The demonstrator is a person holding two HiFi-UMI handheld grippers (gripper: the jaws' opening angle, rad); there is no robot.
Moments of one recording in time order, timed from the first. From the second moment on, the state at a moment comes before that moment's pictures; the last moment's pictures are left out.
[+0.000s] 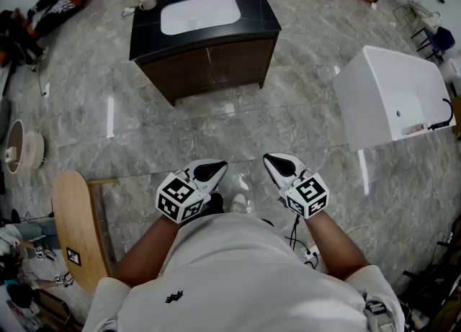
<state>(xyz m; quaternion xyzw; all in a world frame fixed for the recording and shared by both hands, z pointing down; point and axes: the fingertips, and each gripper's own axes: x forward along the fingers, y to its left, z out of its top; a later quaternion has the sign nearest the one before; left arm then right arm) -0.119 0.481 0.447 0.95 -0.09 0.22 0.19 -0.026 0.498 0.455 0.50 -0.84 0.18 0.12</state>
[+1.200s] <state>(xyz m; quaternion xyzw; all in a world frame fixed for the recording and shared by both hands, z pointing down) -0.109 0.218 0.423 0.97 -0.06 0.19 0.17 0.050 0.213 0.437 0.61 -0.77 0.15 0.09</state>
